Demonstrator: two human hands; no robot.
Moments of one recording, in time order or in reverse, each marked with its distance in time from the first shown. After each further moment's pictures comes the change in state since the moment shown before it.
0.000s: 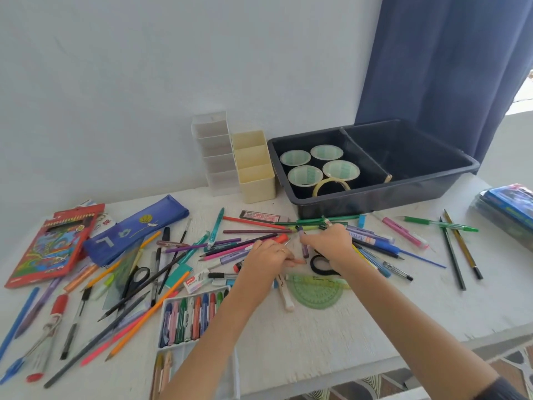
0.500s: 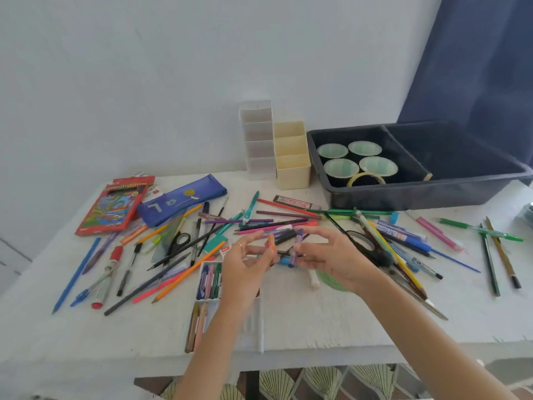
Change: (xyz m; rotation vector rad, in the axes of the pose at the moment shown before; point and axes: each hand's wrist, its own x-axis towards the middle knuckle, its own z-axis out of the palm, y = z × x) left_hand -0.084 0.032 -0.065 -1.072 0.516 -0.883; right_hand -0.083 0.001 0.015 0.588 -0.644 -0.147
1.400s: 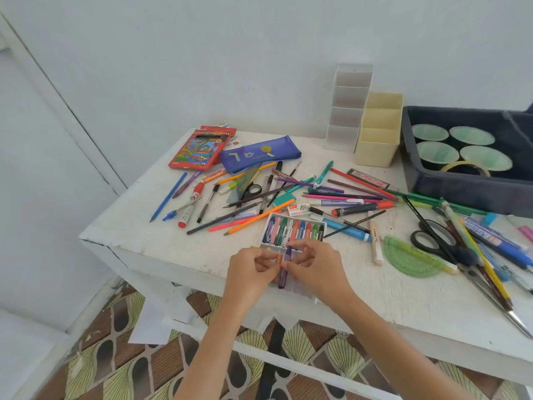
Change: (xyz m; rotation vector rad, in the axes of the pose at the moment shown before) left_hand -0.074 -0.018 -0.096 0.538 0.122 -0.111; right_hand -0.025 0.078 0.112 -0.697 -0.033 -0.269
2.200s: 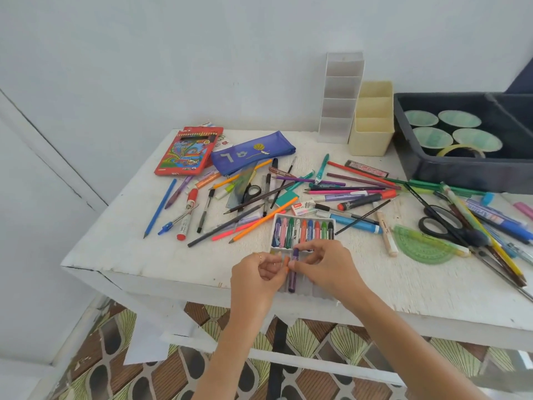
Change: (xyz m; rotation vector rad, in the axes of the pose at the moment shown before) left_hand 0.008 -0.017 -0.014 -0.091 0.004 0.065; right_hand 0.009 -0.006 0.017 -0.085 0.038 0.134
